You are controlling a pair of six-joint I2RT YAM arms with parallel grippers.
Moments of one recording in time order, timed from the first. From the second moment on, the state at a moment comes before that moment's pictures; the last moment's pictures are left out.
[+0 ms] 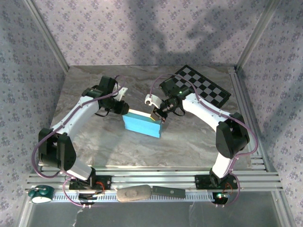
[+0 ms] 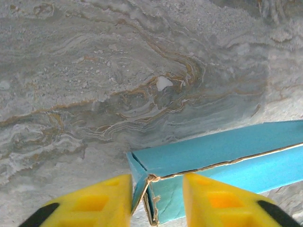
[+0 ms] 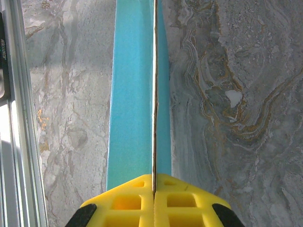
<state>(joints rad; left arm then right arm) -0.36 1.52 1.28 -0.87 0.27 -0.01 0.61 1.74 1.43 -0.79 -0.55 -0.46</state>
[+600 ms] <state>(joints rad) -0.36 1.51 1.28 -0.87 0.25 -0.05 0.62 1.74 1.43 -0.78 -0.53 -0.46</state>
